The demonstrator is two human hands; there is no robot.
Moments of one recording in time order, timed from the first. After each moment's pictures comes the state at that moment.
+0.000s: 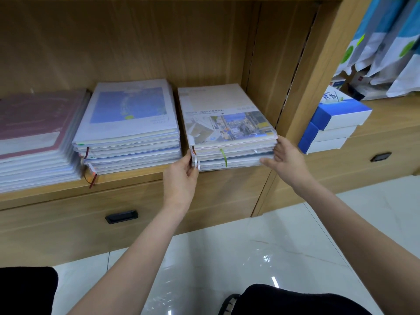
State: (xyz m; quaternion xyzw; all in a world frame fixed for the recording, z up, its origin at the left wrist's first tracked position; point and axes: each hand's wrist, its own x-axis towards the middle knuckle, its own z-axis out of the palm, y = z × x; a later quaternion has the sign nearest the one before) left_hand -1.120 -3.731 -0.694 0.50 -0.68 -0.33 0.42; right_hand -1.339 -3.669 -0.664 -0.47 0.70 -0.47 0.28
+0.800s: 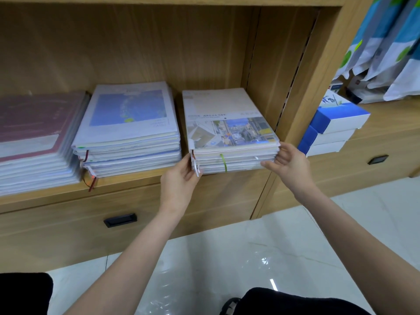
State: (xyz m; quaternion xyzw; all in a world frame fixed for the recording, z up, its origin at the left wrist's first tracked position) left_hand -1.115 -3.726 -0.689 0.47 -0.64 -0.43 0.43; right_hand -1.337 -3.664 -0.667 -0.41 0.71 -0.52 0.23
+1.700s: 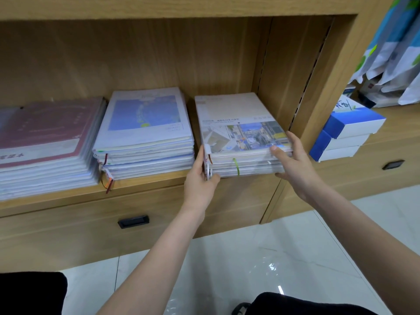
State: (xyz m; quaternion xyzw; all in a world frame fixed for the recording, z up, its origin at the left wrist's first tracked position) left_hand -1.124 -3.717 -0.671 0.45 -0.56 -0.56 0.42; right_hand -1.317 -3.677 -0.651 -0.36 0.67 -0.56 0.33
